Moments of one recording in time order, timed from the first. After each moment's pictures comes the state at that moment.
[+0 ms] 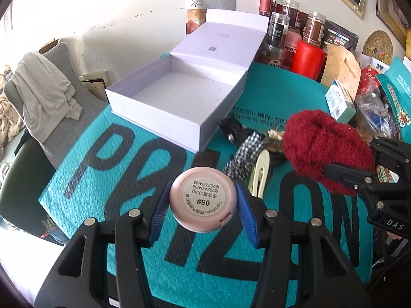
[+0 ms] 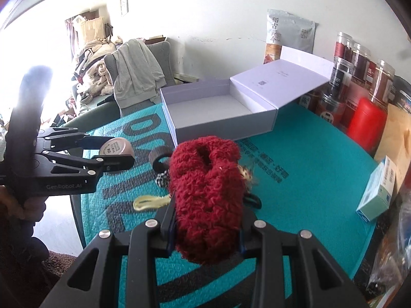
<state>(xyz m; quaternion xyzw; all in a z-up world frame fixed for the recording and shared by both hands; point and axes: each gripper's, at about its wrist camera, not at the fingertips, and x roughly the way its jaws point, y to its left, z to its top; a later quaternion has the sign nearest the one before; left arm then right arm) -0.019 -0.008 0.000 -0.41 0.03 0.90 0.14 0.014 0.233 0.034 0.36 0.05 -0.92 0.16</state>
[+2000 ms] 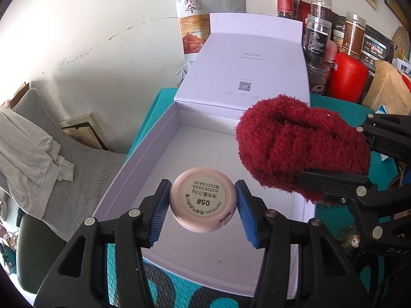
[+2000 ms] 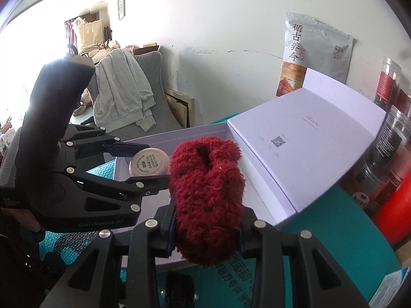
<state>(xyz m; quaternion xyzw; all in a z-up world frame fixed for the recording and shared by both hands) -0.292 0.003 0.002 -0.40 0.12 0.90 0.17 -0.205 0.207 0.044 0.35 0.06 -0.92 0.16</state>
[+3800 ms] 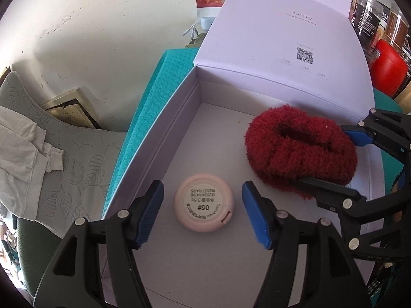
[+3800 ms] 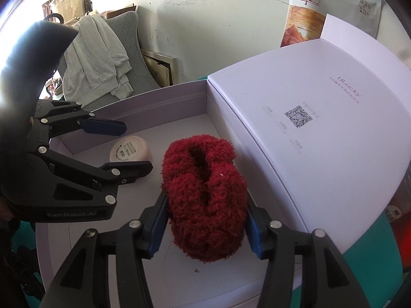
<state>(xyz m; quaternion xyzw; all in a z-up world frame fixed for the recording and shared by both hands) -0.412 0.002 -0.075 -0.49 0.12 0.85 0.16 -0.304 0.198 -0.033 0.45 0.07 -0.88 0.12</state>
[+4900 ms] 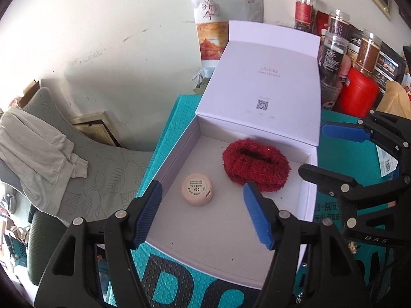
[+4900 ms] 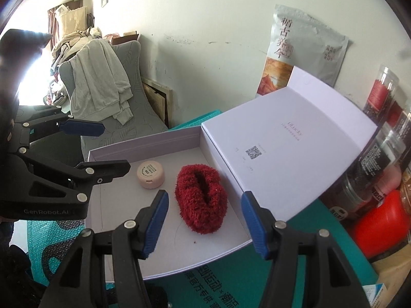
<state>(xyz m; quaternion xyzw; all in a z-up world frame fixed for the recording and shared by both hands) -0.305 -0.008 0.054 -0.42 0.12 0.89 0.14 -0.229 0.201 0.056 0.38 0.08 -0.92 0.09</state>
